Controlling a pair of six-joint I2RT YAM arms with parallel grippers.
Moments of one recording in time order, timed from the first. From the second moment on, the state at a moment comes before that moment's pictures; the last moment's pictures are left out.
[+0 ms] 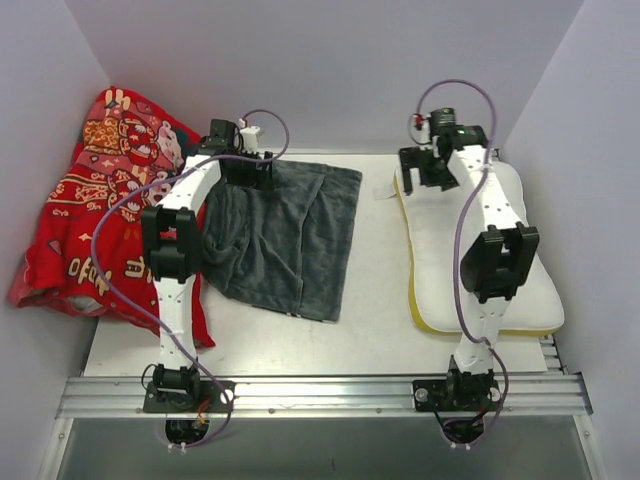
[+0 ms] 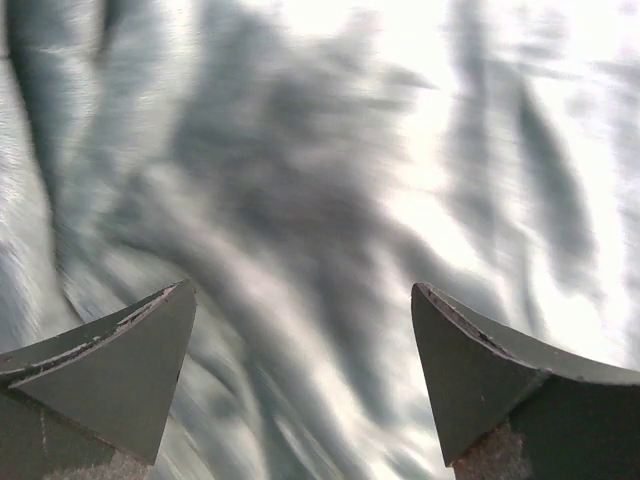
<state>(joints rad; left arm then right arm) -0.13 2.36 2.12 -0.68 0.35 0.05 0.18 2.03 2.02 -1.08 0.06 -0.05</state>
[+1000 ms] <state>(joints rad) -0.12 2.02 1.80 -0.83 0.45 0.09 -0.17 2.45 2.26 -1.11 -0.11 -0.06</state>
